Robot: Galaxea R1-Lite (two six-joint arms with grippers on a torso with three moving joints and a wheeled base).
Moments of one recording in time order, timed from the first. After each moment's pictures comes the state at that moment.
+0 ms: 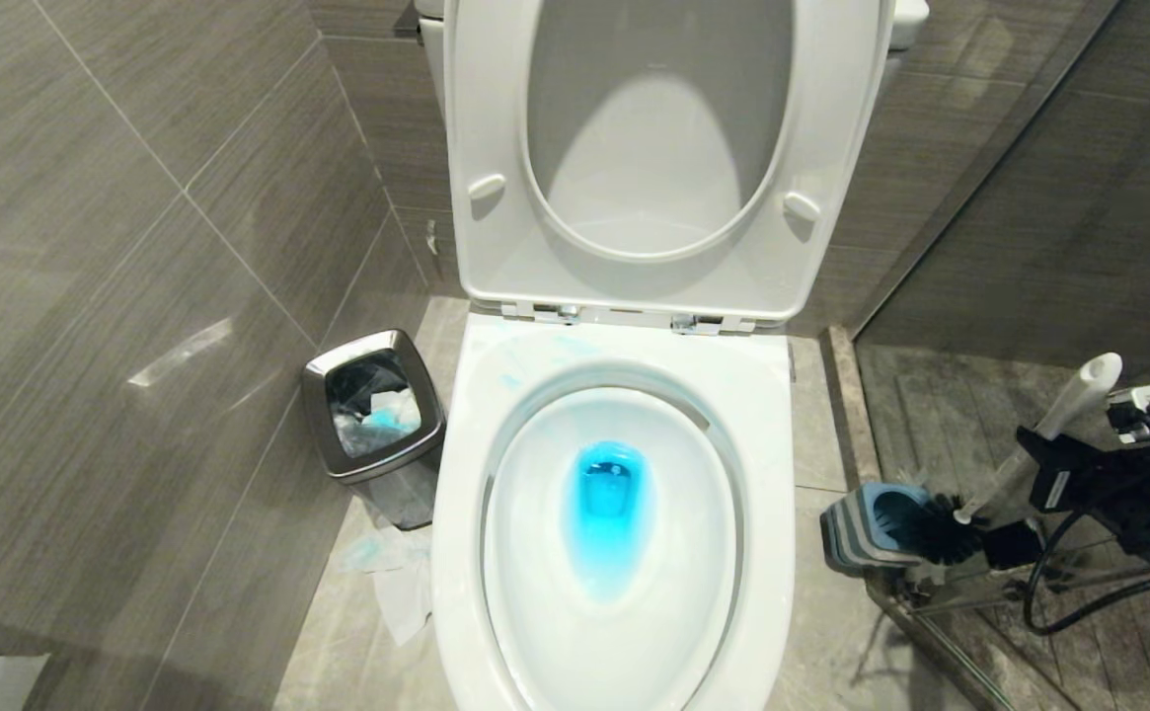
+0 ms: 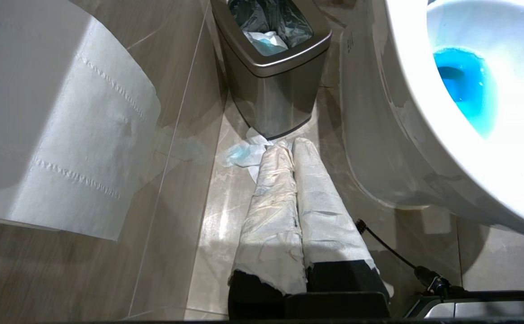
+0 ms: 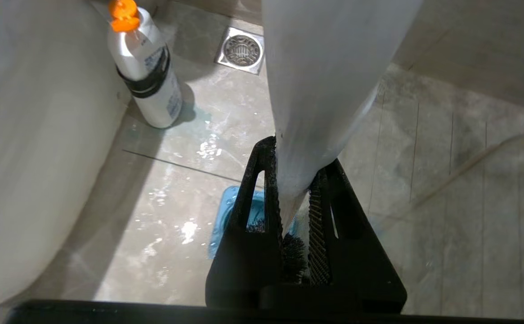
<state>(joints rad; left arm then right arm) 0.00 0.00 0.00 0.00 0.00 0.01 -0.35 2.02 -0.42 -1.52 0.32 -0.16</state>
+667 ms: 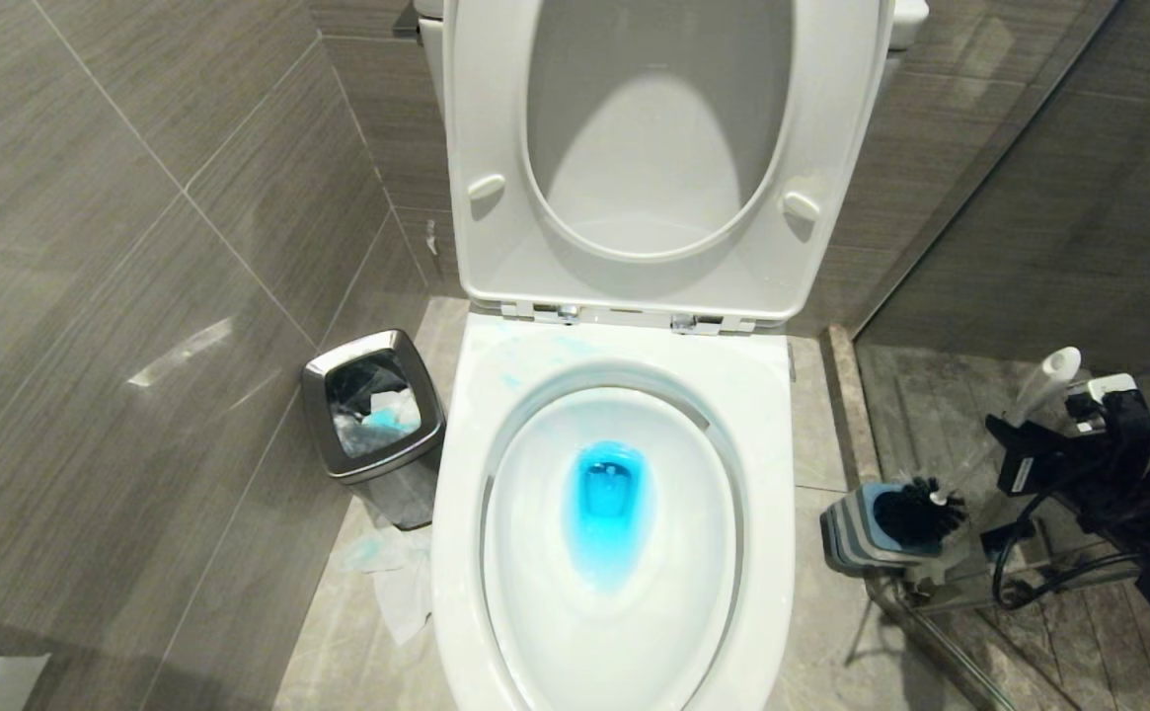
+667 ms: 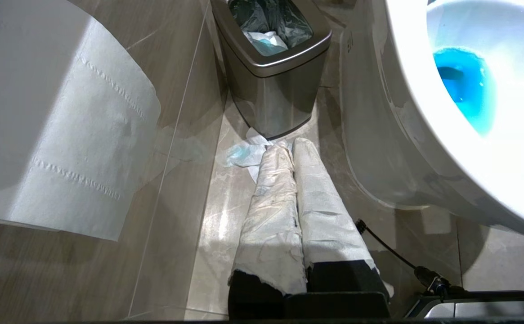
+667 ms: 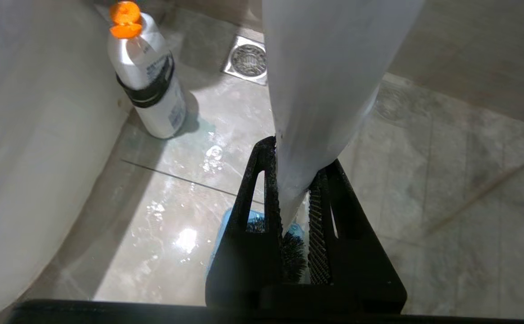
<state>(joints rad) 0.00 0.00 0.00 0.00 0.00 0.01 -0.31 2.12 -0.54 -1.52 0.32 -0.17</state>
